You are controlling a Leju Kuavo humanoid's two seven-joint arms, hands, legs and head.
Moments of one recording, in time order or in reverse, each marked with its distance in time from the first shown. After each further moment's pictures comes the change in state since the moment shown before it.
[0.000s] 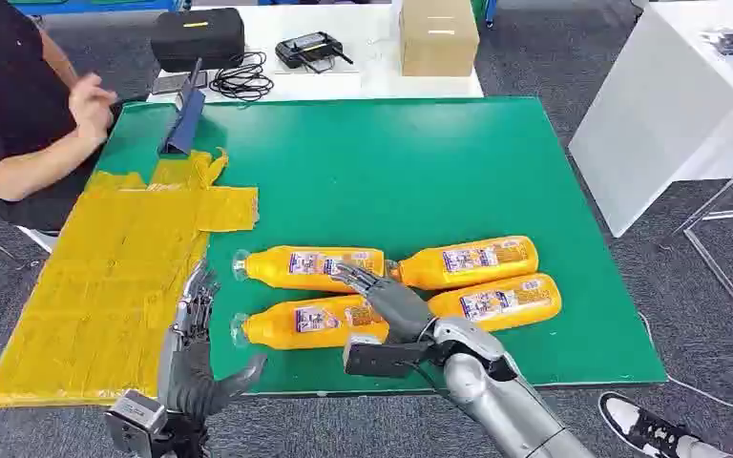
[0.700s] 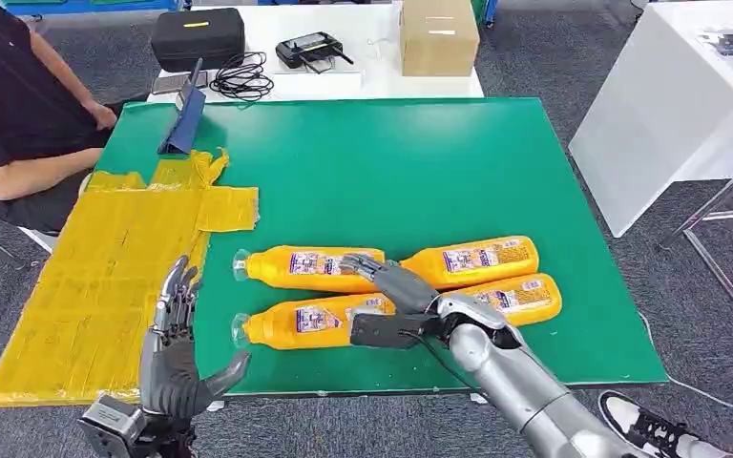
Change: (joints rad) left arm 0.013 0.025 0.014 -0.047 0.055 0.000 0.000; right arm -0.148 -0.007 0.069 0.145 -0.081 0.085 0.039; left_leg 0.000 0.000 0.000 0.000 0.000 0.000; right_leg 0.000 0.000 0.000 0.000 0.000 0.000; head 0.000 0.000
